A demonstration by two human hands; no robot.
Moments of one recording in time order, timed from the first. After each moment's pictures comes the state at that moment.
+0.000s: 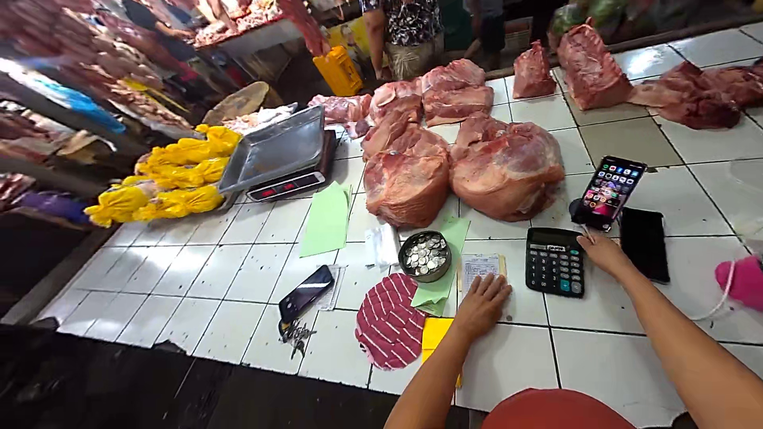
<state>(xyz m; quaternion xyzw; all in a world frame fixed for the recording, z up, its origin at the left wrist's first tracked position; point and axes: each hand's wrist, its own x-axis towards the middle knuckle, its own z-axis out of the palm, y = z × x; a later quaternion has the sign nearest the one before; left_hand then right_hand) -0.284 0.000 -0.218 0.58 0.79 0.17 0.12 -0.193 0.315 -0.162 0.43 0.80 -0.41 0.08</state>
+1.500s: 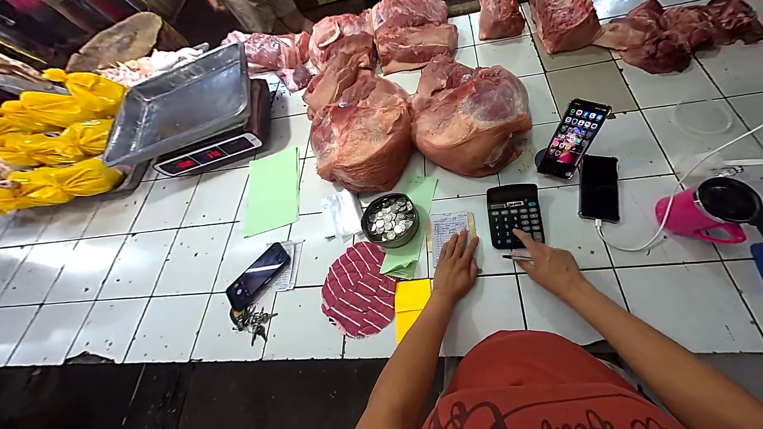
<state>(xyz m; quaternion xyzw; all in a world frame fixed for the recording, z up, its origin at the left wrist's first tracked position) -0.262 0.006 -0.230 0.50 0.85 0.18 0.06 -0.123 0.195 -0.162 0.25 0.93 -0.24 0.12</state>
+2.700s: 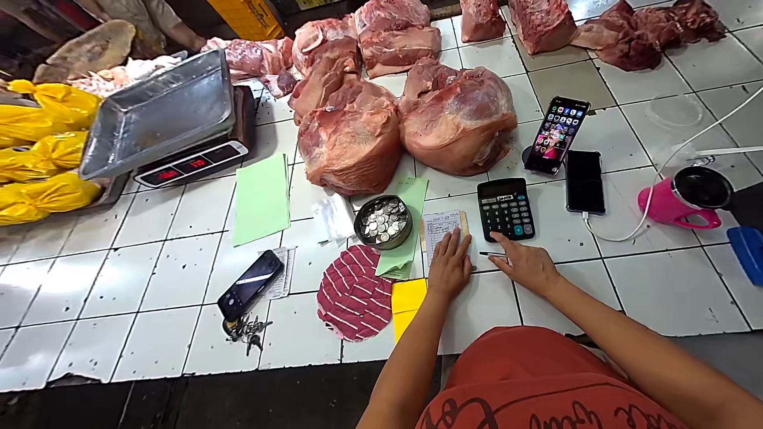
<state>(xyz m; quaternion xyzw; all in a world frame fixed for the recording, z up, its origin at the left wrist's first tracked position) -0.266 0.004 -0.230 0.49 0.85 0.18 0.07 -0.133 0.172 -0.168 0.21 0.94 -0.23 0.12</state>
